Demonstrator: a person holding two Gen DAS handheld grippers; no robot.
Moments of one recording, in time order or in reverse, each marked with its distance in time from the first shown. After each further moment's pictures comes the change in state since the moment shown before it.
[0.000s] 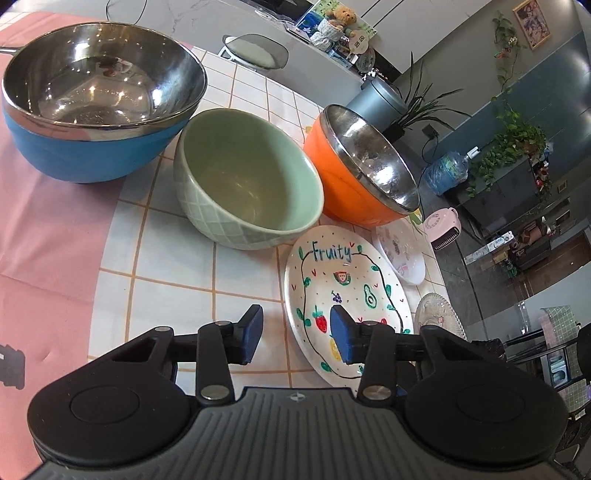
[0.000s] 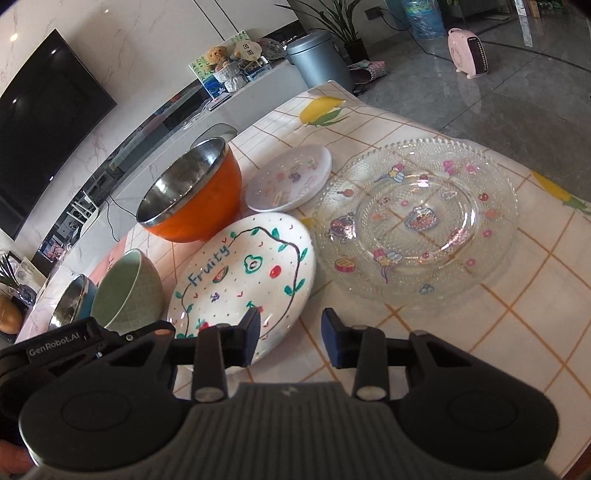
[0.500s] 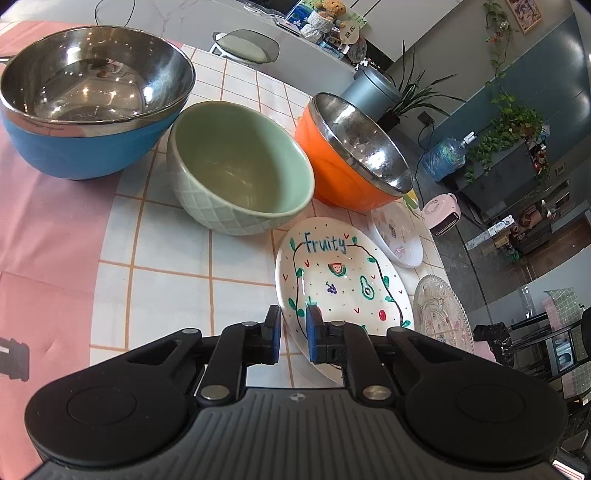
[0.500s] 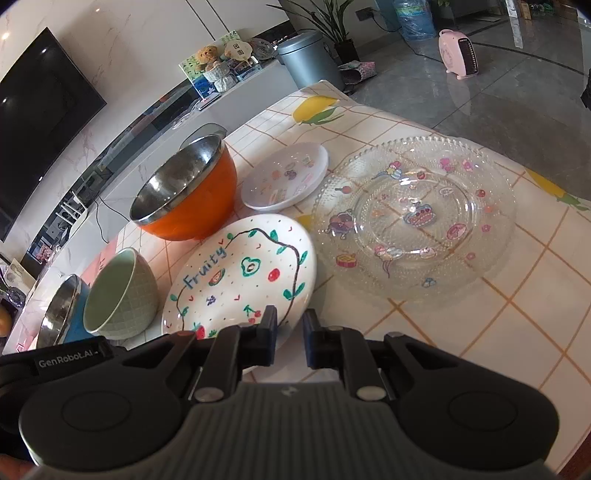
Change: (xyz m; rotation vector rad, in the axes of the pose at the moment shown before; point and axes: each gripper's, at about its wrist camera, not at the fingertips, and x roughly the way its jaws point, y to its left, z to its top) left arm -0.011 -0.003 -0.007 0.042 0.022 0.013; right arm -0.002 0.008 -0.004 0.004 0.001 -0.038
